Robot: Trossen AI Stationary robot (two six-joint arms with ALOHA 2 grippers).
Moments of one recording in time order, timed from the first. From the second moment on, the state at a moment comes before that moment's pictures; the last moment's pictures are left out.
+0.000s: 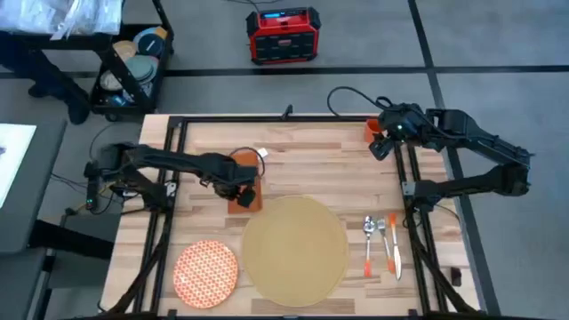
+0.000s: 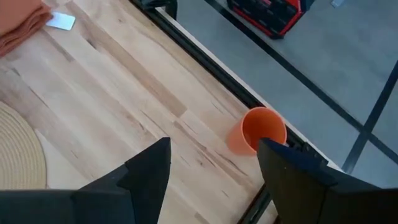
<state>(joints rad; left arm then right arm) 0.10 1.46 1.00 -0.97 -0.20 -1.08 -0.33 1.05 1.35 -1.27 0.47 0.29</state>
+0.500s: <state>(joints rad) 0.15 1.50 0.73 -0.52 -0.16 -1.09 -0.33 1.05 1.35 -1.27 0.47 0.30</state>
